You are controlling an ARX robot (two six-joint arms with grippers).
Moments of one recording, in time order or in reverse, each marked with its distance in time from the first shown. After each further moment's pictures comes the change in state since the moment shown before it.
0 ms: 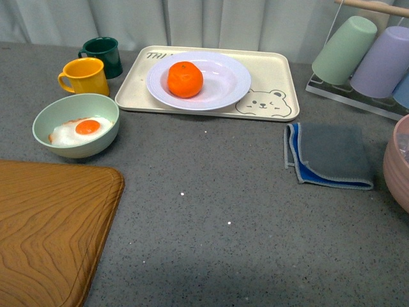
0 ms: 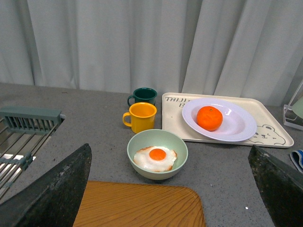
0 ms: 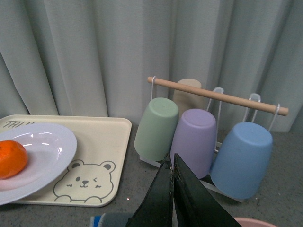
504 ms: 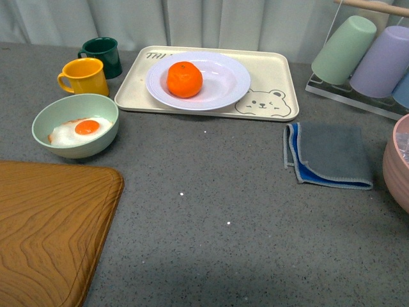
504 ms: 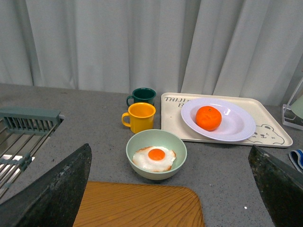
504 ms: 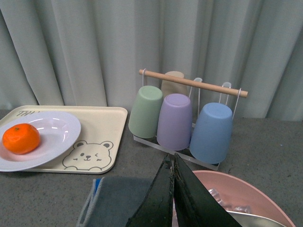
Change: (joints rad) left arm 0.000 0.000 0.000 0.000 0.000 0.000; right arm -0.079 -0.447 -0.259 -0.196 -0.077 0.000
